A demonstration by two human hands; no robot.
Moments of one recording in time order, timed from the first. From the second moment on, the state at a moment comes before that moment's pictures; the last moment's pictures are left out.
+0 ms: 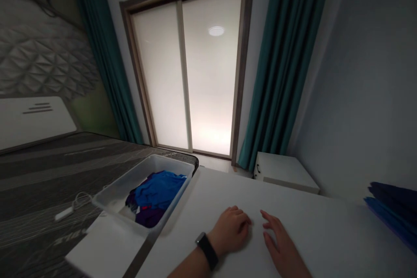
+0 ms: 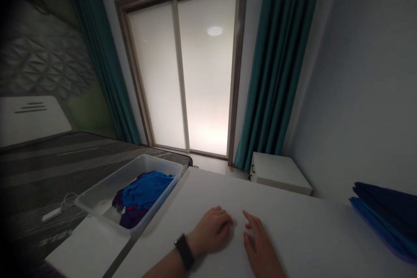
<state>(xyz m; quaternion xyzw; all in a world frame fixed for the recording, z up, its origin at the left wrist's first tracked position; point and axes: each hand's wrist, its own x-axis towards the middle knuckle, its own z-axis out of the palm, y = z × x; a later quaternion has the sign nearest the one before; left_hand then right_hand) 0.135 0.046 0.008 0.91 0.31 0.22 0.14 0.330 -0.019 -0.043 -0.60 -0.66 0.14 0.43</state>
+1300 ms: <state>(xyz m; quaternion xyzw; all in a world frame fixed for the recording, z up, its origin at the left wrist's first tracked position) -0.024 0.014 0.089 0.87 0.40 0.28 0.07 0.199 -0.008 -0.022 -0.49 -0.75 0.18 0.41</state>
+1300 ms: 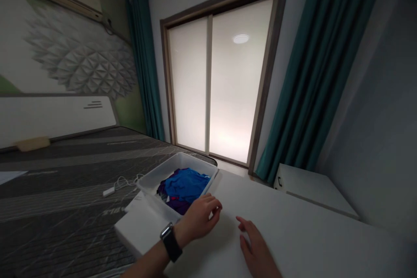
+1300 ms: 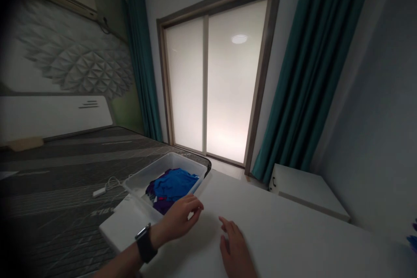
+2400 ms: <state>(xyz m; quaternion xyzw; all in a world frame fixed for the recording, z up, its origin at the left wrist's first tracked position) -0.116 0.077 0.143 0.77 0.60 0.22 -0.03 0.121 0.015 0.027 -0.41 -0.78 0.19 0.45</state>
